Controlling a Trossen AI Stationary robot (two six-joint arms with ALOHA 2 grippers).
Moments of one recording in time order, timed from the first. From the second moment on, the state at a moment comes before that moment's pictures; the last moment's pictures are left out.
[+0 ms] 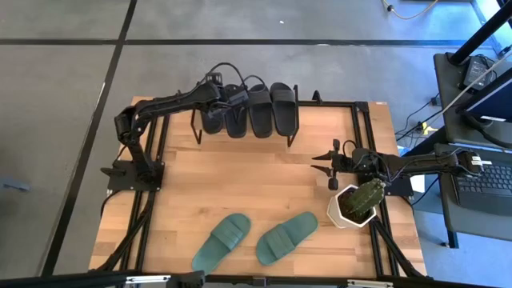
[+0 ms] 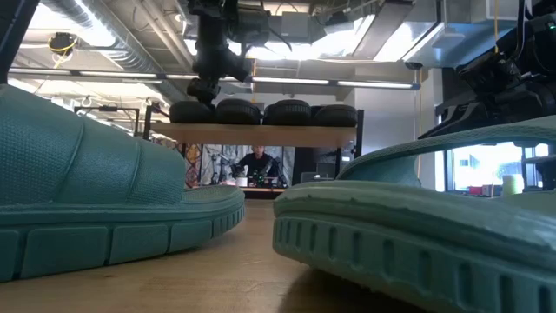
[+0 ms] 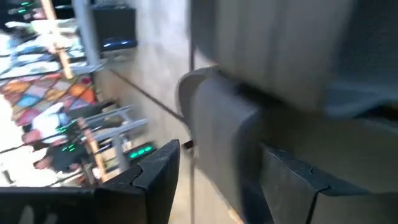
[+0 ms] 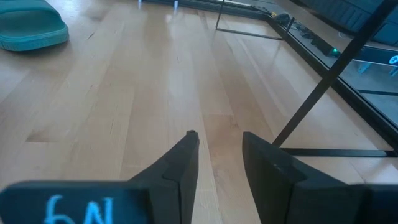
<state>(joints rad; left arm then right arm) 0.44 1.75 1.61 -1.20 -0.87 0.37 -0.05 0.49 0.01 0.17 0.14 -0.16</state>
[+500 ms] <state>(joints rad) 0.42 1.74 1.61 -1.26 -0.90 0.34 -0.05 0.49 0.01 0.17 0.14 -0.16</state>
